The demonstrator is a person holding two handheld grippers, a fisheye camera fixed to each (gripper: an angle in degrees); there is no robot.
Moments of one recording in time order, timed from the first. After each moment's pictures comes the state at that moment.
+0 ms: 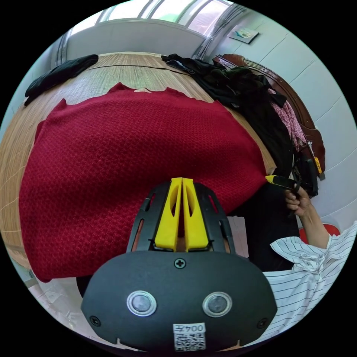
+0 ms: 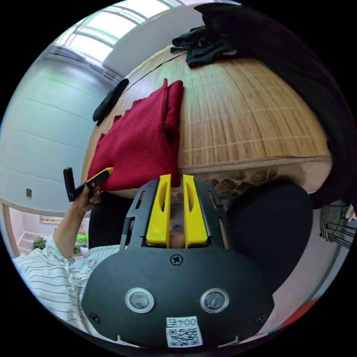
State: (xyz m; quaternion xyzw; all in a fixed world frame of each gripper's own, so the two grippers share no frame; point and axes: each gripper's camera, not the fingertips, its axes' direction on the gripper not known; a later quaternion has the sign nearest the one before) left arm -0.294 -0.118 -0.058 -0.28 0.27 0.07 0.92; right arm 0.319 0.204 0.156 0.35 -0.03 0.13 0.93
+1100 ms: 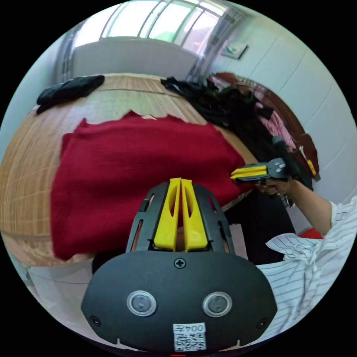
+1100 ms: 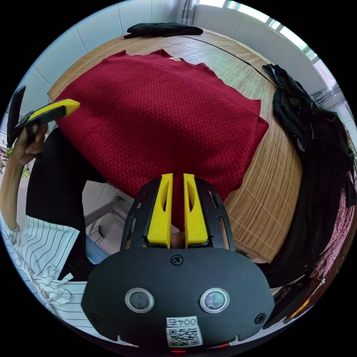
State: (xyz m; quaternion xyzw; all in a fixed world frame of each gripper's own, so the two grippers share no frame) left arm -0.364 -0.173 -0.219 -0.18 0.27 0.05 0.94; right arm 0.084 -0.032 0.263 0.19 0.27 -0.10 0.94
